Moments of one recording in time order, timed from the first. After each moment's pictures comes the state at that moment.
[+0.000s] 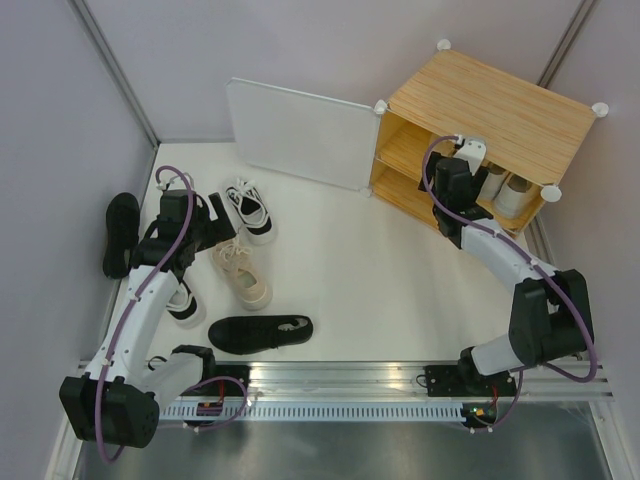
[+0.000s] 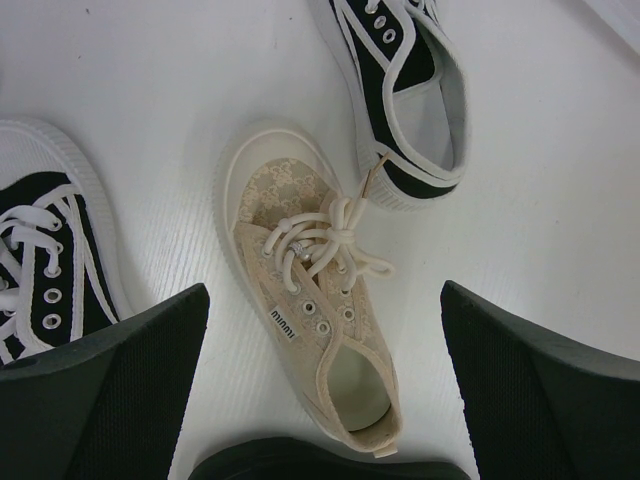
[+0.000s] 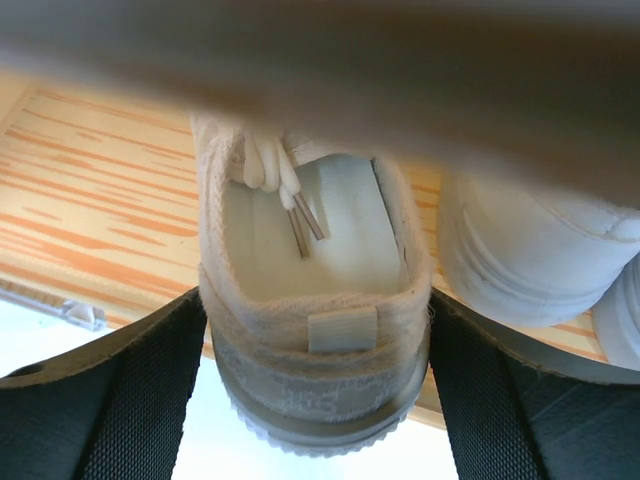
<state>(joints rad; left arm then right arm) -0.11 1.02 0.94 -0.62 -0.15 -0.40 0.24 1.46 0.98 0.09 0.55 0.28</state>
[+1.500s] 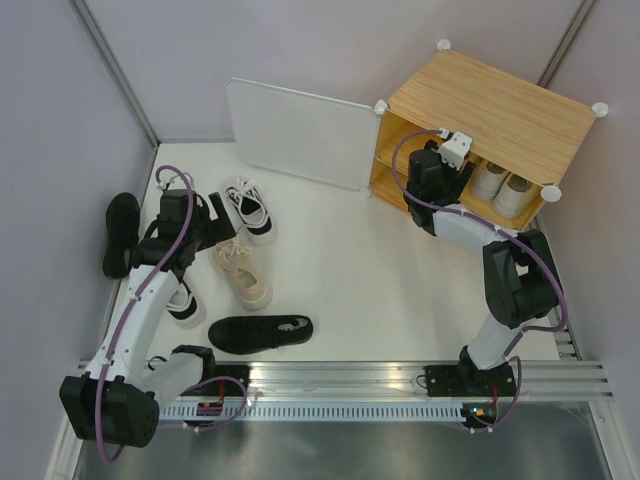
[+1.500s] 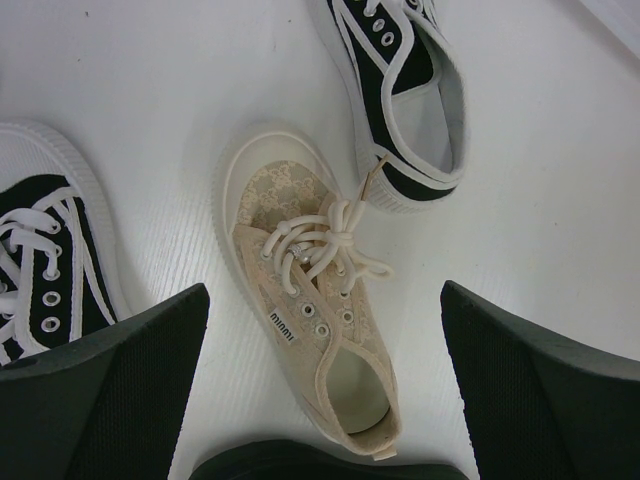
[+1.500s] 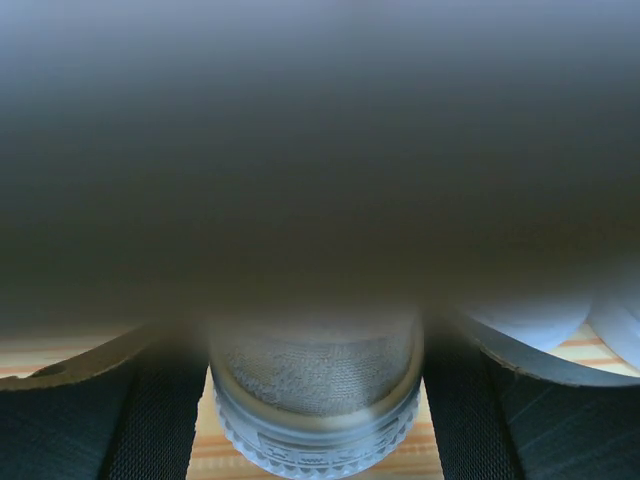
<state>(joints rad) -0.11 1.02 0.94 -0.61 -0.15 -0.40 0.33 1.72 1.10 0.37 1.03 0.26</state>
